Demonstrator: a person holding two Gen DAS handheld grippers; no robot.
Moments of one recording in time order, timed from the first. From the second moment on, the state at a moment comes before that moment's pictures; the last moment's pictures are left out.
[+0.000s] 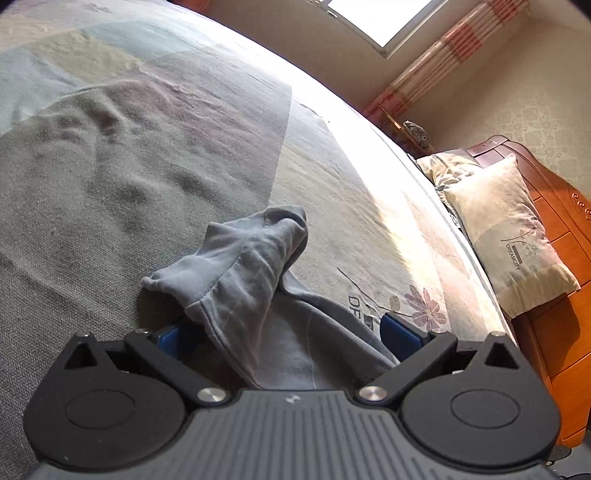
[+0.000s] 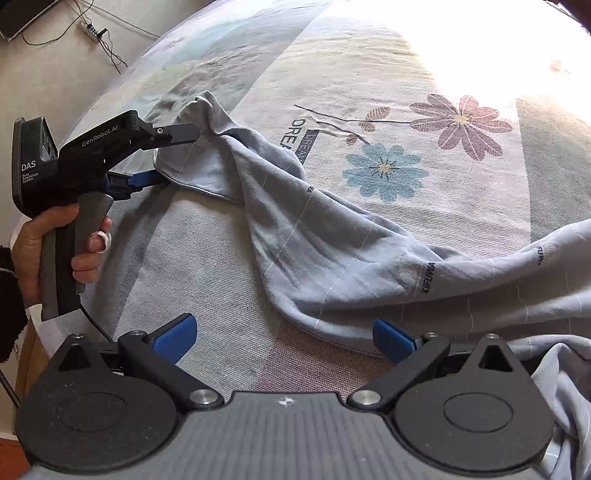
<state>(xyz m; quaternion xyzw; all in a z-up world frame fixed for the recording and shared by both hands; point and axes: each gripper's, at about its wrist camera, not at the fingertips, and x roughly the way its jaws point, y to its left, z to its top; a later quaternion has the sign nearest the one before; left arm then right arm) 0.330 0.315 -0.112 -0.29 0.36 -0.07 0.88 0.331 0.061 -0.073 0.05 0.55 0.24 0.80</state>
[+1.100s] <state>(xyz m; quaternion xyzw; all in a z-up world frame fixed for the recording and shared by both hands) 0.374 0.355 -0.124 -0.42 0.33 0.00 0.84 0.363 0.106 -0.075 0.02 0.54 0.23 0.81</state>
